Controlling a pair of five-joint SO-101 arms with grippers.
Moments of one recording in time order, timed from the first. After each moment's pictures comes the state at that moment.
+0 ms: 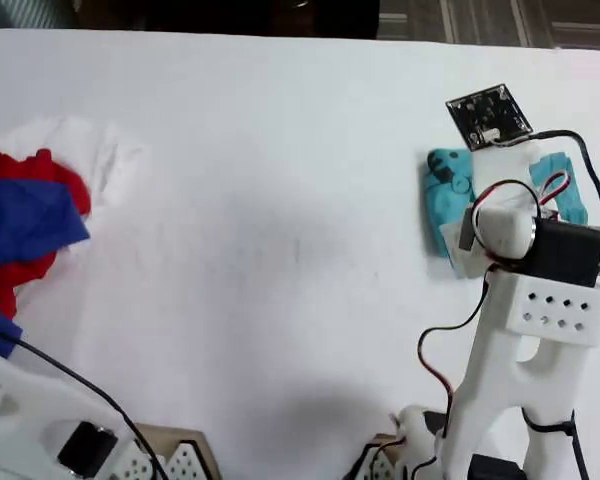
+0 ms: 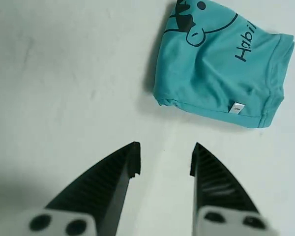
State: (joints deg) left arm -67.3 29.2 -38.8 99.7 -24.0; right arm 7.4 -30.7 2.2 100.0 30.1
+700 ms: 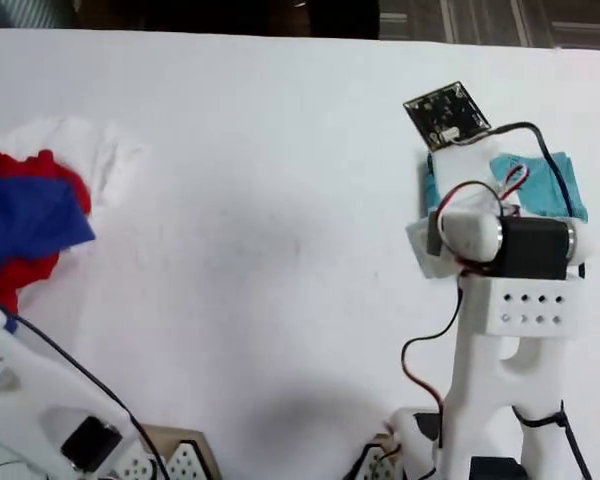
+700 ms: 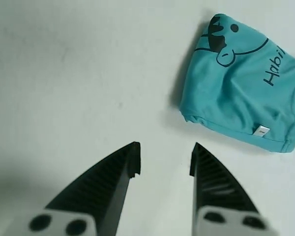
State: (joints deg) left arm -58.8 38.4 -49.5 101.1 -22.8; right arm -3.3 -30.7 2.4 100.0 25.1
